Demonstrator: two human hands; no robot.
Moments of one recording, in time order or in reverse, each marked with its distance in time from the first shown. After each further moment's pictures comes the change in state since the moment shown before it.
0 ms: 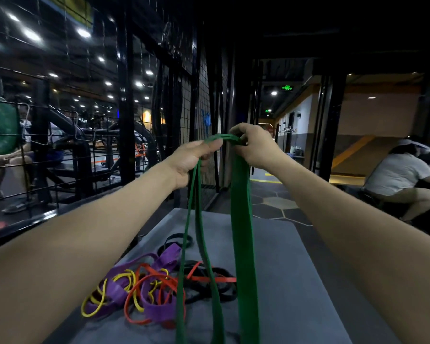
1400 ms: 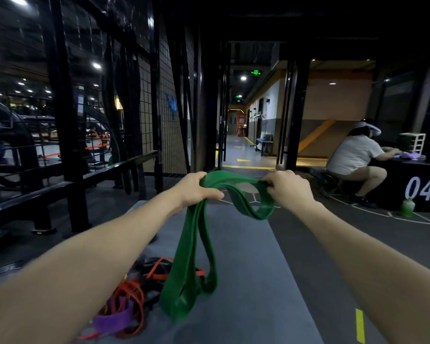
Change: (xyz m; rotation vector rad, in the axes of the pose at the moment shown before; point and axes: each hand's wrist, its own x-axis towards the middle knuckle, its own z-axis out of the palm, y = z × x) left_hand 0.047 -0.100 0.085 0.327 -0.138 -0.106; right_hand -0.071 0.175 -0.021 -0.700 -0.026 0.291
